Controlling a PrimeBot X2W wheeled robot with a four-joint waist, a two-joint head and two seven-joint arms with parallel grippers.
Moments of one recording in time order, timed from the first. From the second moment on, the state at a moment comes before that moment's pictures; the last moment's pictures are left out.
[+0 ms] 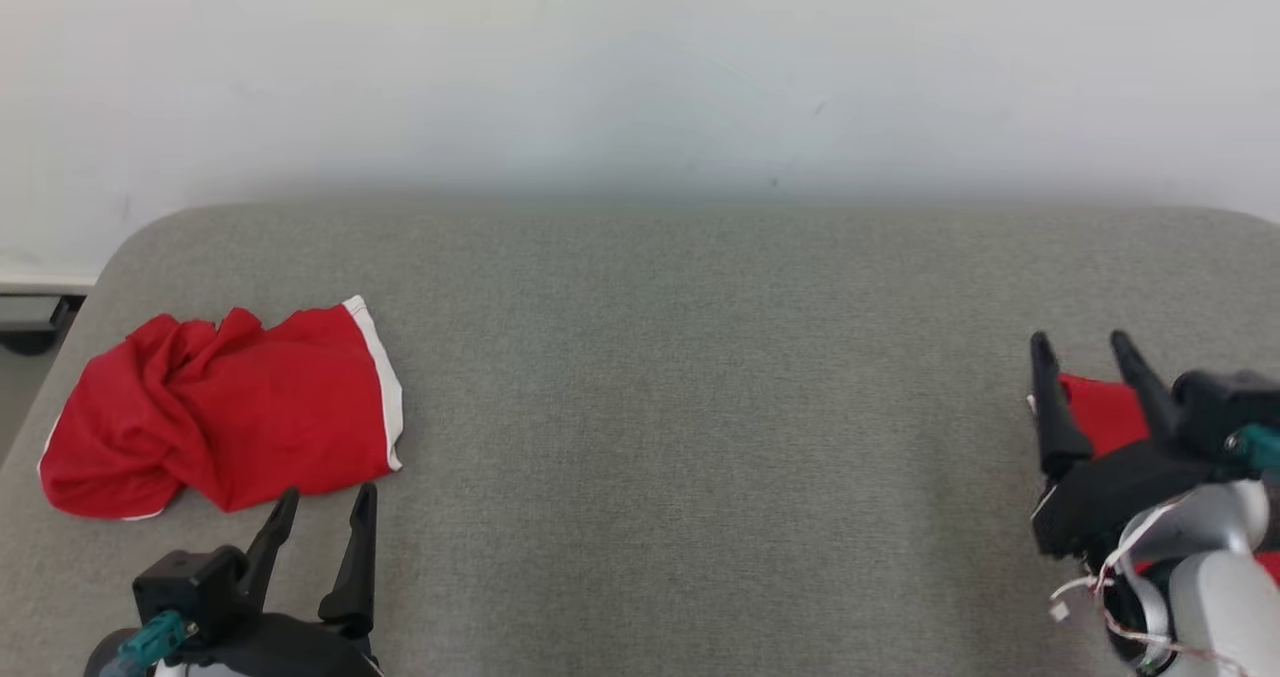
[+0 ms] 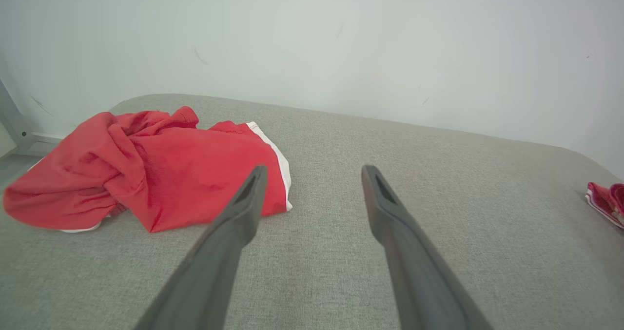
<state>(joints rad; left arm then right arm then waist) -0.09 0.25 -0.30 0.13 -0.40 0.08 -0.07 -0.21 -0.12 -0.14 0.16 0.19 0.03 0.09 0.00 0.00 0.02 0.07</state>
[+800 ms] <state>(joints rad) -0.06 0.22 -0.20 0.16 -0.41 0.11 -0.09 -0.04 -0.06 -0.07 0.15 0.27 0.05 0.02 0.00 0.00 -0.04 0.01</state>
